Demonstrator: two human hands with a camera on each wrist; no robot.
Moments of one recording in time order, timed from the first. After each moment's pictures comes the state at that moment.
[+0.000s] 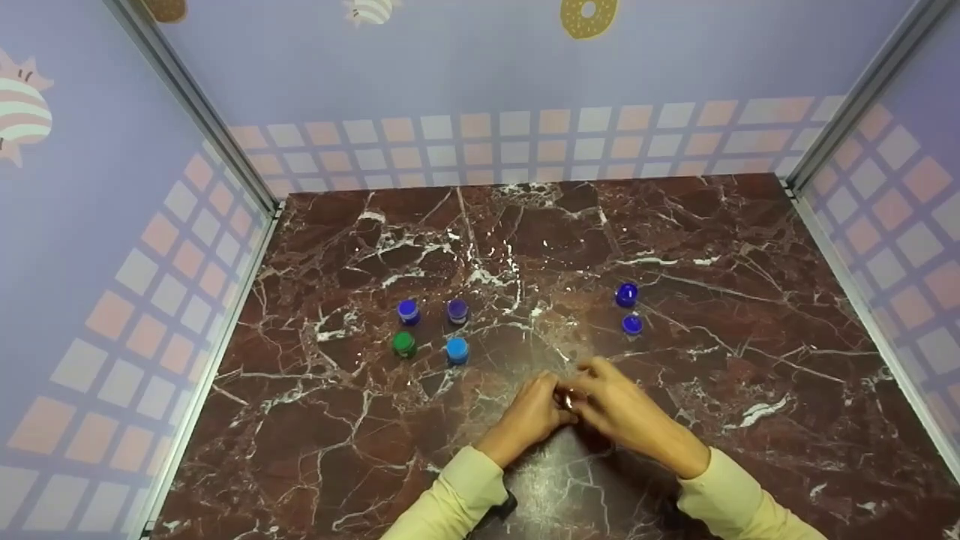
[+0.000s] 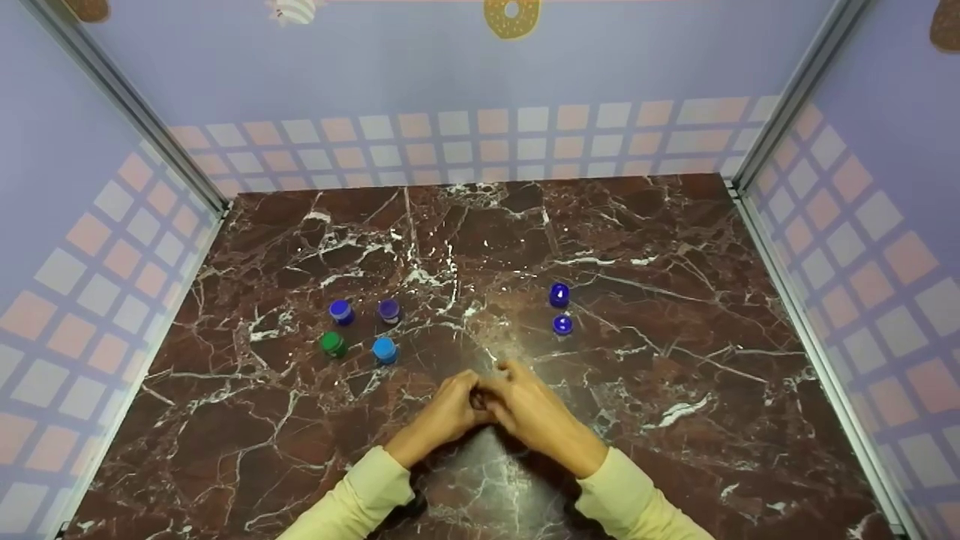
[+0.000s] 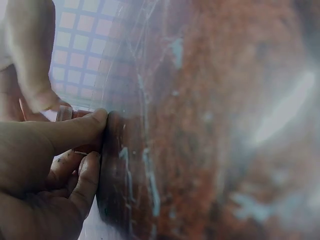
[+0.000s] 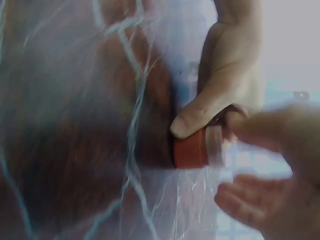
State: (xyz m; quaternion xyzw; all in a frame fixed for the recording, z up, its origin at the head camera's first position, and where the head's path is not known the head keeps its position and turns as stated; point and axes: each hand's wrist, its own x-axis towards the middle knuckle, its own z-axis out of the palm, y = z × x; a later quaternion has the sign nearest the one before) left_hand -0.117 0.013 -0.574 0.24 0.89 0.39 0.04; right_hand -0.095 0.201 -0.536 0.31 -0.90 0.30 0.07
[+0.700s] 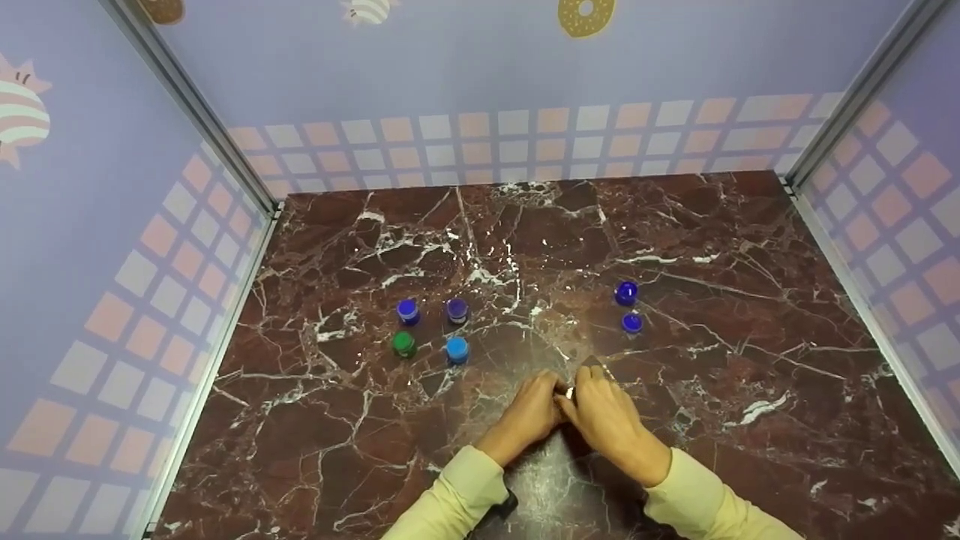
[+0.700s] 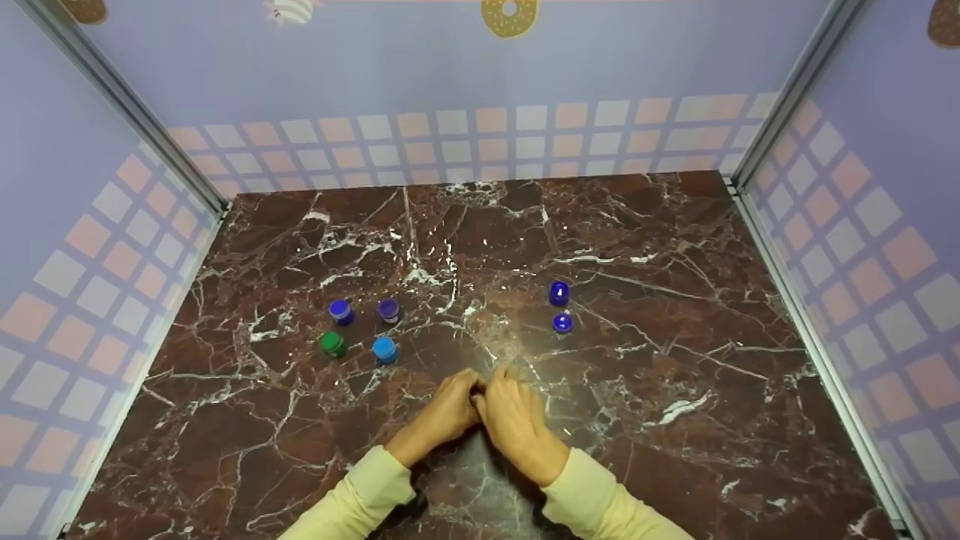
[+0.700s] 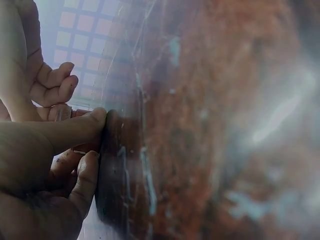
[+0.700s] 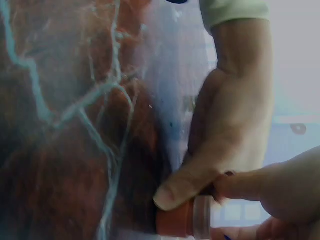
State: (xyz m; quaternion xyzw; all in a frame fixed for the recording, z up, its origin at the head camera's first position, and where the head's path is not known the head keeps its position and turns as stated) left_hand -0.116 0.013 -0.579 0.27 0.89 0.37 0.00; right_hand -0.079 0.155 -0.535 0.11 -0.97 0.19 0.11
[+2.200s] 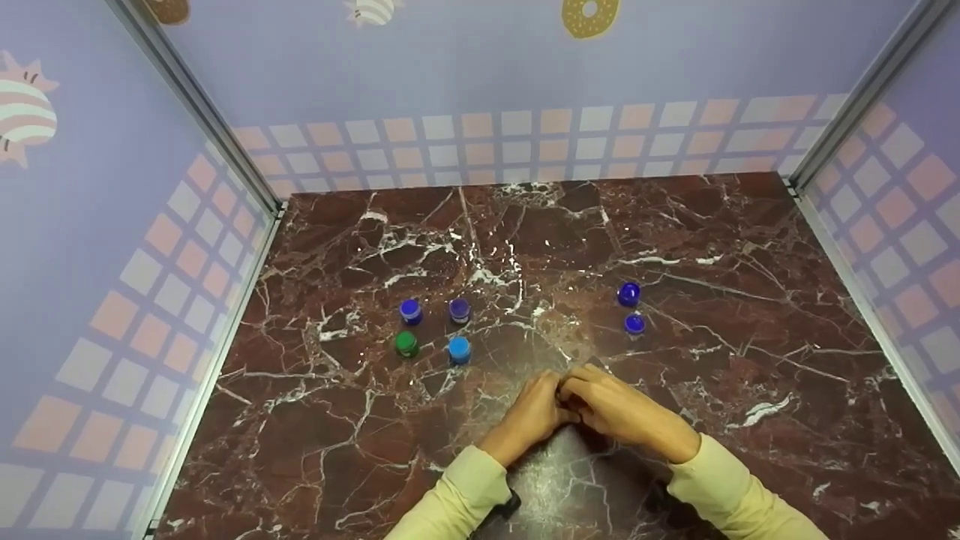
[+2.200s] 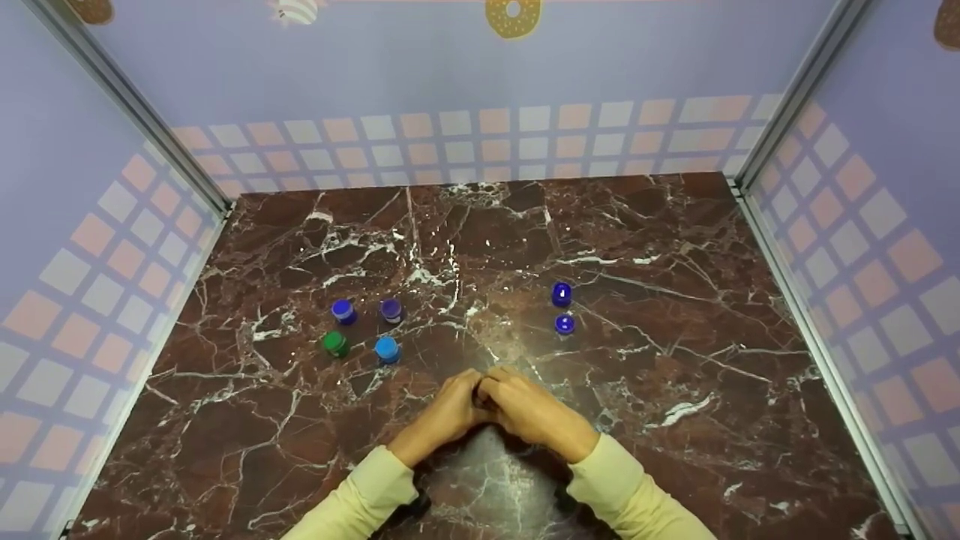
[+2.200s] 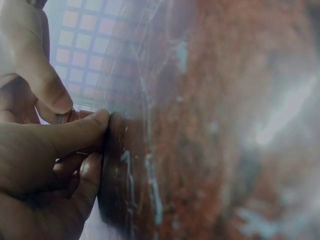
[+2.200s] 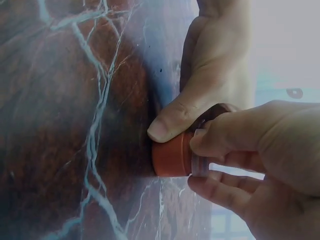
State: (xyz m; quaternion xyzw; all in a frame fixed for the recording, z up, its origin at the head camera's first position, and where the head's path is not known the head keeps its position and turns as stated) left_hand -0.120 0.013 -0.576 0.26 0.89 0.38 0.03; right_hand -0.106 0.196 -0.536 0.42 -0.87 0.25 0.04
